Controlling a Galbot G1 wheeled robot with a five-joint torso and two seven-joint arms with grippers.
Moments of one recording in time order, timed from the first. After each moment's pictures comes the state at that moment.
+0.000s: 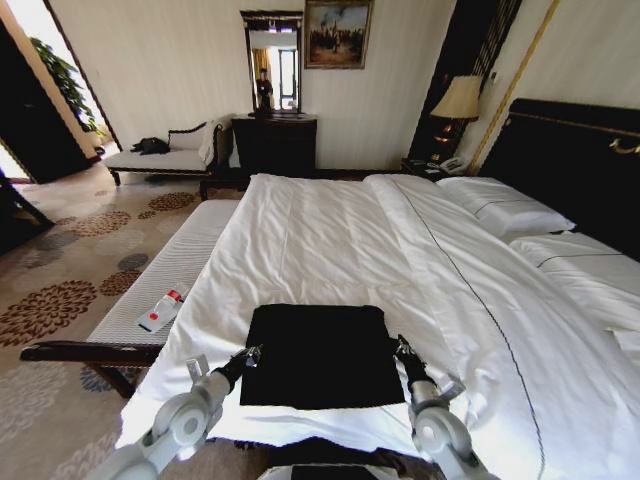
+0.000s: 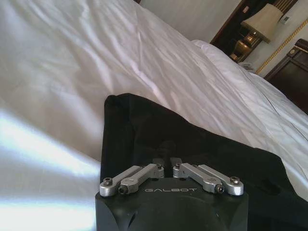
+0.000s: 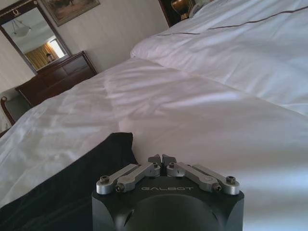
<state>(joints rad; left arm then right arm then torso) 1.48 -0.77 -0.25 -2.07 -1.20 0.14 -0.21 -1.62 1.19 0.45 1.96 0.86 0.08 0.36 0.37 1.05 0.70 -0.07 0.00</state>
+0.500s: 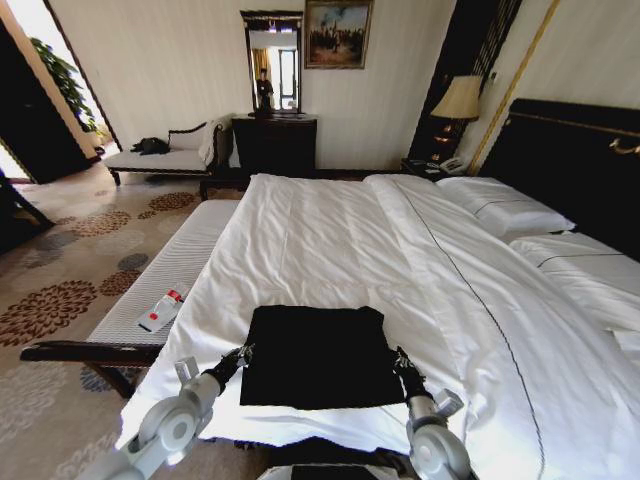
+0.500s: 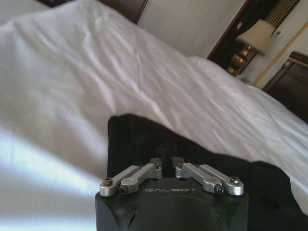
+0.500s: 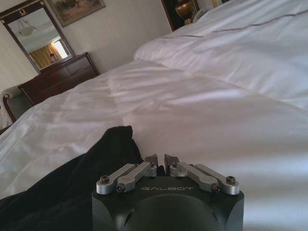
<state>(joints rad) 1.53 -0.78 -0.30 -2.10 -1.12 0.07 -0.18 -1.64 1.23 0.43 1.96 0.76 0.13 0.35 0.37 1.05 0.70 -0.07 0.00</state>
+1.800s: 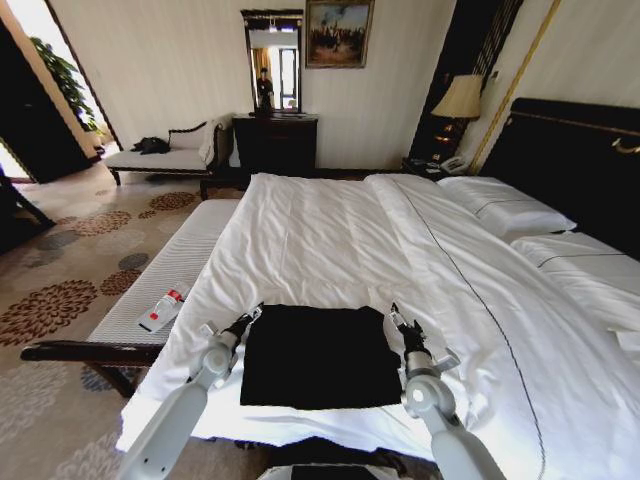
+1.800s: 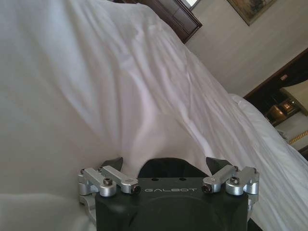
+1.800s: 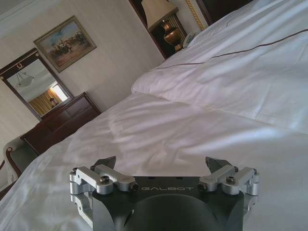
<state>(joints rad) 1.04 -1.14 -0.22 -1.54 -1.21 0.15 -0.16 -1.37 1.26 0.46 1.84 0.91 0.11 0.37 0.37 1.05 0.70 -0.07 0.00</state>
